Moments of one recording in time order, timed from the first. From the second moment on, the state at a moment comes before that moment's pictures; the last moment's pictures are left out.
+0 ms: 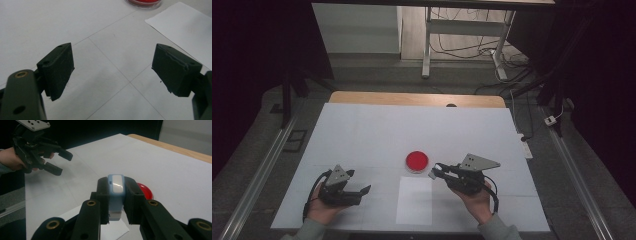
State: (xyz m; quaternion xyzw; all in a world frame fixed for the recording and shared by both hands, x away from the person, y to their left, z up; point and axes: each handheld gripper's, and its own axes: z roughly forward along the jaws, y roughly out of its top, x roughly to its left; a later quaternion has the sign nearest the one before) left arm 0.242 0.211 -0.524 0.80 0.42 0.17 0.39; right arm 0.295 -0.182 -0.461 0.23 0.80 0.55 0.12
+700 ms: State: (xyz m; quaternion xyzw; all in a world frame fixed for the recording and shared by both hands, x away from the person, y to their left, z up) left arm 0.245 0.196 -0.517 0.80 0.40 0.16 0.41; right arm 0.300 -0.179 -0.463 0.24 0.78 0.57 0.09
